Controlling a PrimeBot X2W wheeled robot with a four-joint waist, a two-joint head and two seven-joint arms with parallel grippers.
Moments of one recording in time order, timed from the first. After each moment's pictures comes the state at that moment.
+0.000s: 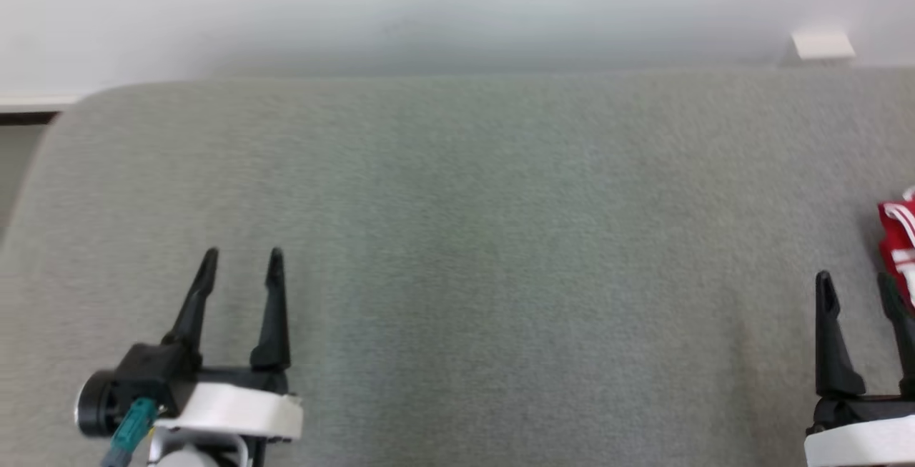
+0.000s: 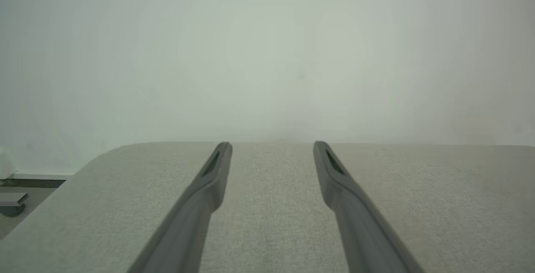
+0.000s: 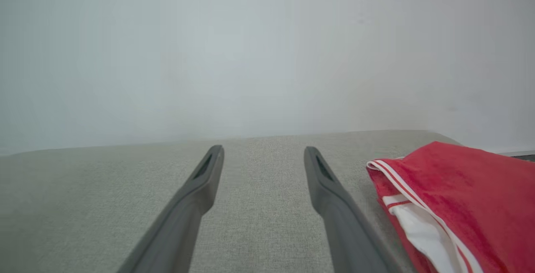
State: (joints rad) left arm -0.17 0.25 -0.23 0.01 -0.28 0.20 -0.26; right arm -0.05 -0.09 -0.11 -0.04 0.30 0.13 -0.11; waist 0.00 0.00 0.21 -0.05
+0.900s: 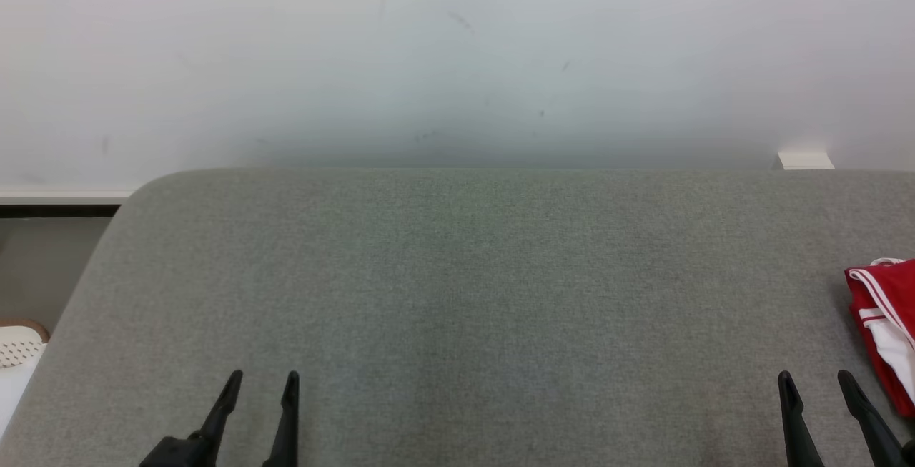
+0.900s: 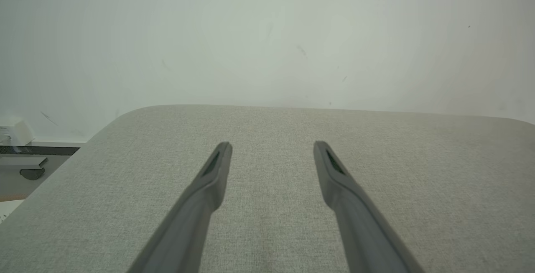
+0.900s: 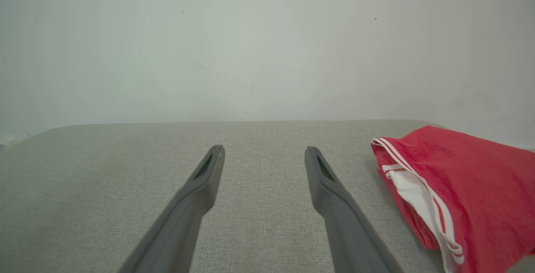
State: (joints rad) left arm 0.03 0.22 -0.20 0.12 -0.27 0.10 -0.26; right arm 0.18 -0.05 -0.08 -0.17 0.25 0.13 0.03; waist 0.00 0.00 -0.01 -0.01
